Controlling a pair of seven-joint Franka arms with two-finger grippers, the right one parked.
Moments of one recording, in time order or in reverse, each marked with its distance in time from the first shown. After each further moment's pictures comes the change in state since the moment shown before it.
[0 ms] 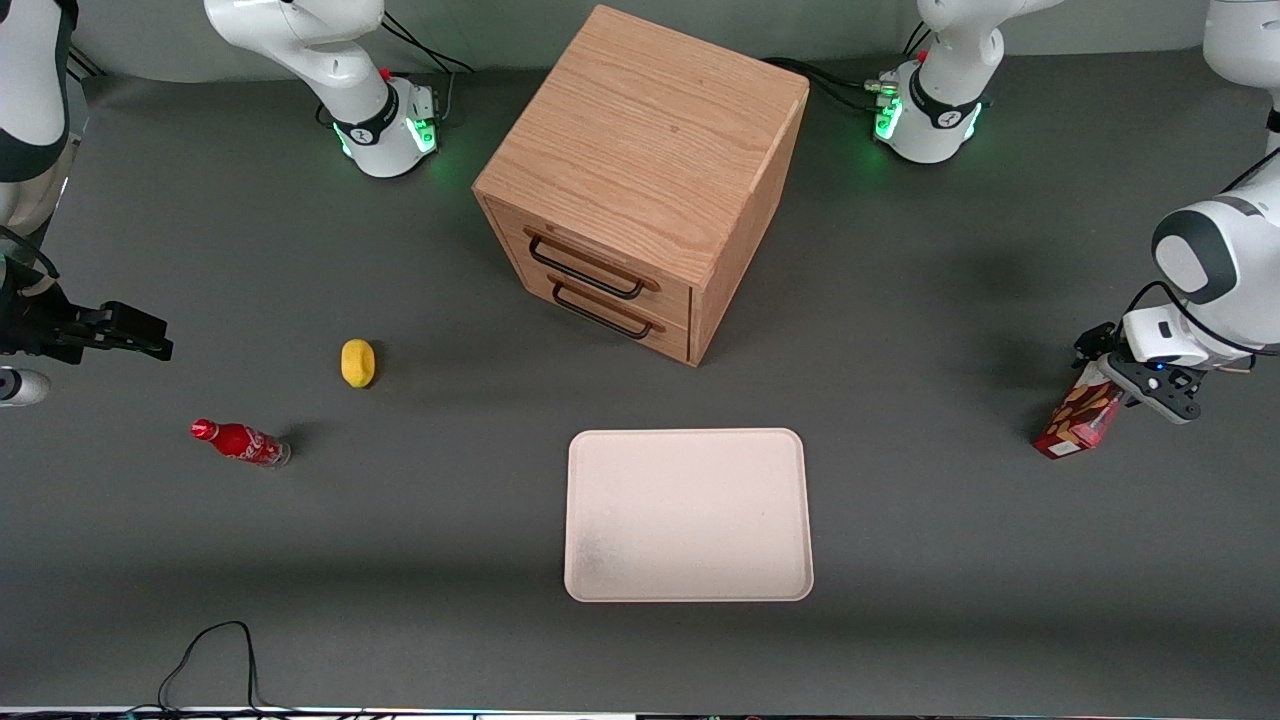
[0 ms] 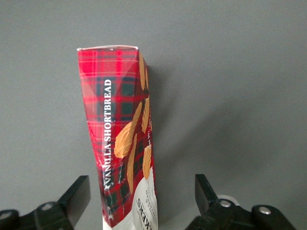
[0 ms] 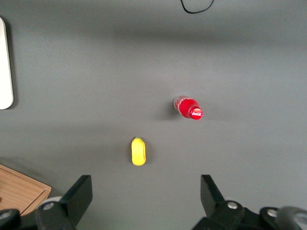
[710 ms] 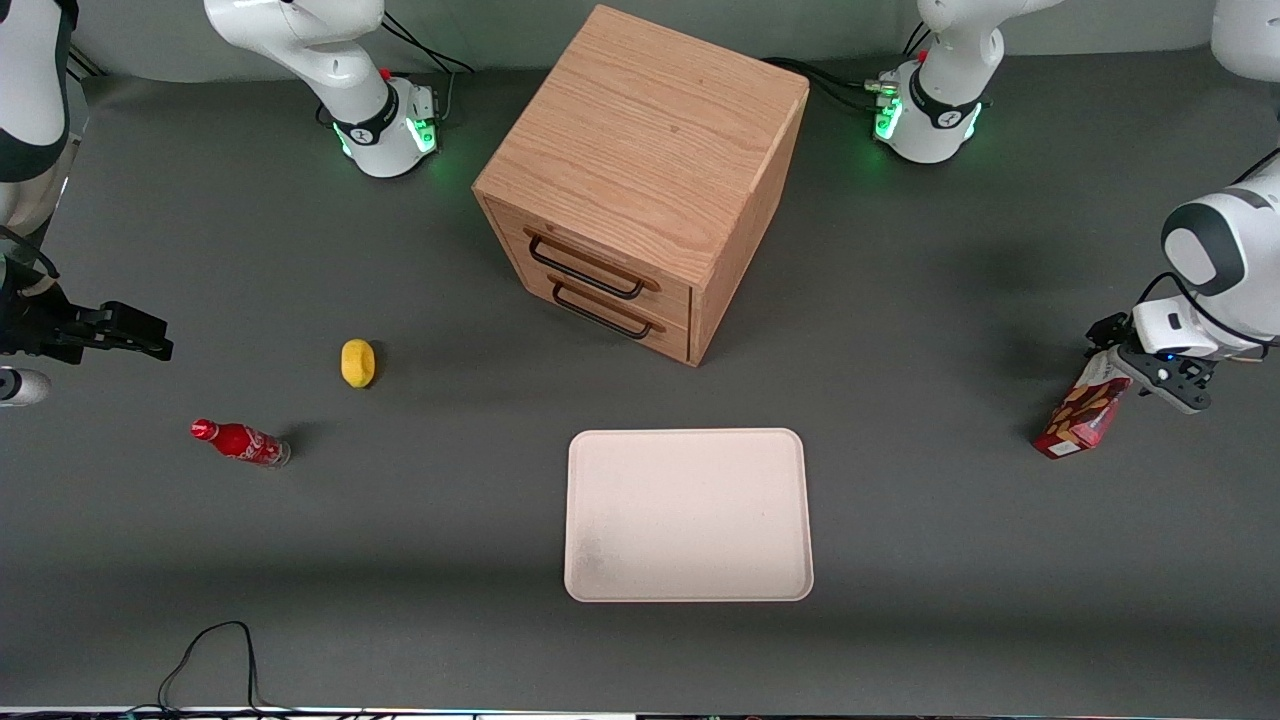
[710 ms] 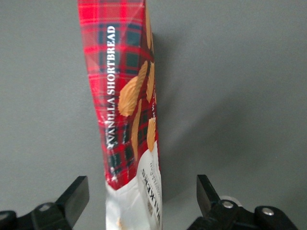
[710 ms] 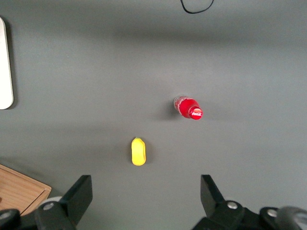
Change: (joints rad) arm 0.010 -0.004 0.030 -0.023 0.049 0.002 -0.004
